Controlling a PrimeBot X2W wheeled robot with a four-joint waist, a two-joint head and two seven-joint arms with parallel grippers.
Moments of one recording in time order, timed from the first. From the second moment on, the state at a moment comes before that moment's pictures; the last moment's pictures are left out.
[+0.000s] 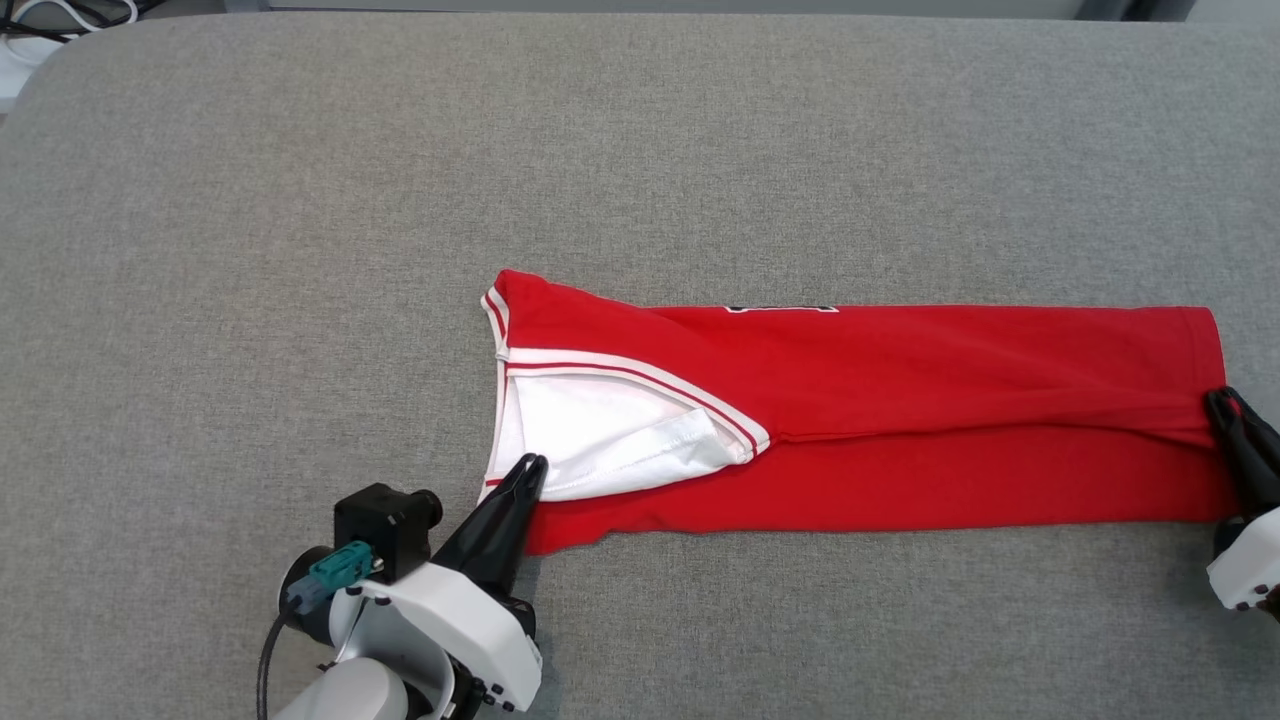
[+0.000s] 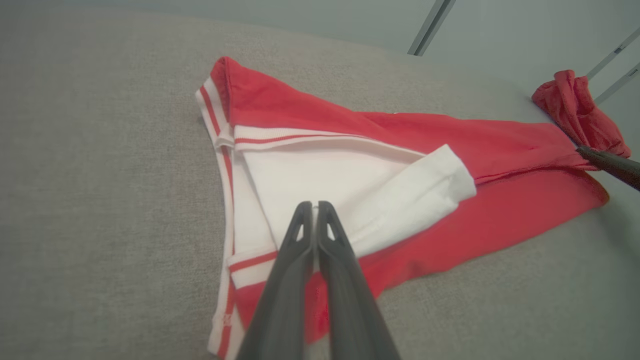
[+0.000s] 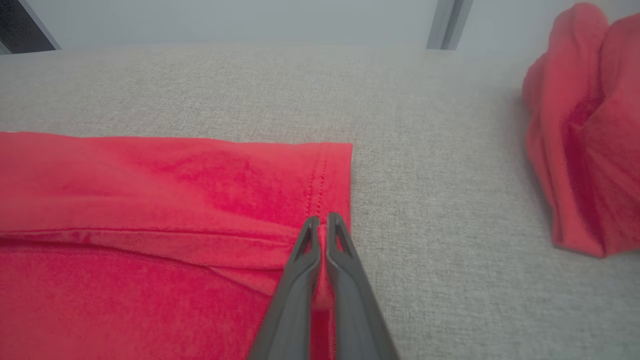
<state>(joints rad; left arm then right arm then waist) -0.28 0.38 -0.72 0.05 -0.78 0.21 -0.09 -0.36 -0.59 0.40 0.57 0.72 0.13 -0.25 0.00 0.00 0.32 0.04</state>
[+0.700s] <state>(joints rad) -0.31 0.33 -0.68 0.15 -0.75 0.23 -0.21 -0.34 -0.51 0.30 0.50 0.60 0.13 -0.25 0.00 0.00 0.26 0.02</state>
